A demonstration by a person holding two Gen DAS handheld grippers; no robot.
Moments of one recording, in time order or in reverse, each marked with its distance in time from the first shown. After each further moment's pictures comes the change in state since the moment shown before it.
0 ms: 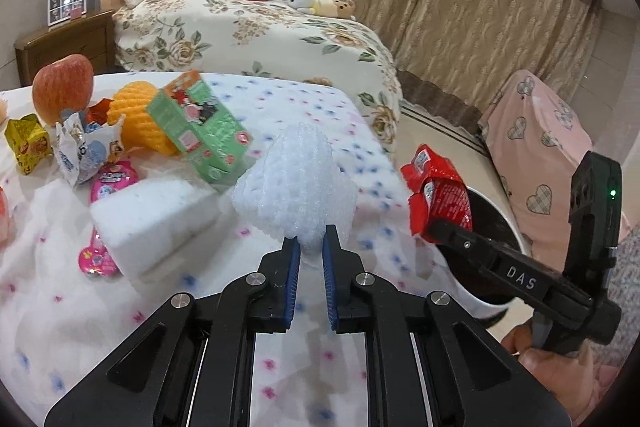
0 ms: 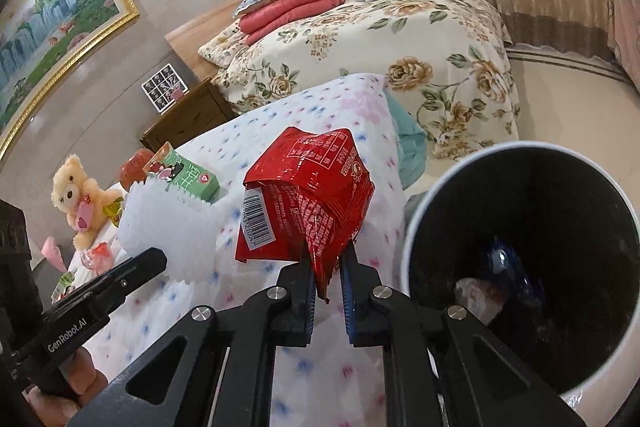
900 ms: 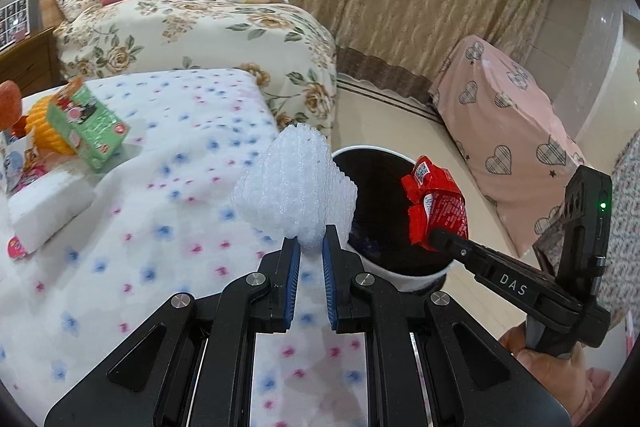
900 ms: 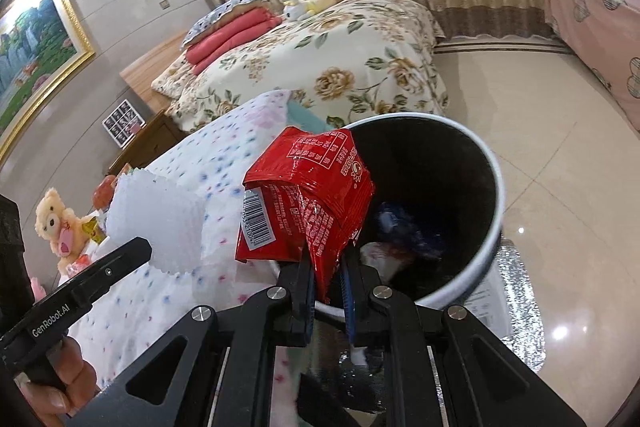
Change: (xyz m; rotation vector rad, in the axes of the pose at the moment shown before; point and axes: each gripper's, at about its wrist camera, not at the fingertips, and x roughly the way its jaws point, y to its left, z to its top) left arm 0.001 -0.088 -0.018 0.127 0.055 -0.143; right arm -0.075 -0.073 -0.035 0.136 -0.067 -0.138
